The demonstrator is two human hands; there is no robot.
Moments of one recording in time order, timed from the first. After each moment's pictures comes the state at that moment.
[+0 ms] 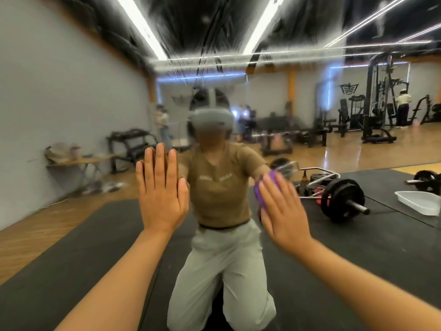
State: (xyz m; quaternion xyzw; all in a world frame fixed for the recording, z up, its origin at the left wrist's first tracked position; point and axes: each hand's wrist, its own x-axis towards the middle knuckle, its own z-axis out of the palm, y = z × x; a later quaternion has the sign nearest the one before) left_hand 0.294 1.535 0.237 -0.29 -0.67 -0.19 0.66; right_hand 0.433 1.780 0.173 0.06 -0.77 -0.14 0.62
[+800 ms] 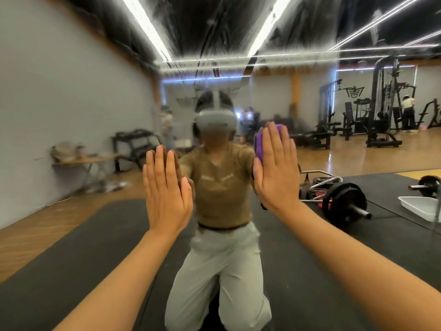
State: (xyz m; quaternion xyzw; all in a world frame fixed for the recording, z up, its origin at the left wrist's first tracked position) left_hand 0.321 1.546 0.240 -0.29 -0.70 -0.28 0.59; right_hand 0.419 1.767 0.264 -0.04 -0.74 -0.06 0.67
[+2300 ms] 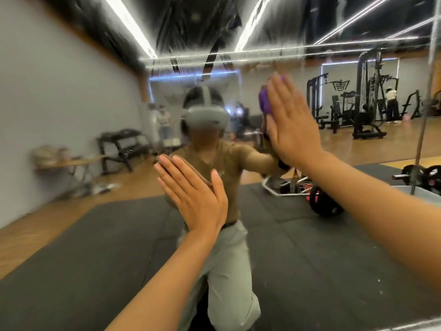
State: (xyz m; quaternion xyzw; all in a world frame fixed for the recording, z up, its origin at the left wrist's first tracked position) left_hand 0.383 1.670 0.230 -0.19 -0.73 -0.39 0.54; right_hand 0.463 1.856 0.340 0.03 -0.76 -0.14 0.63
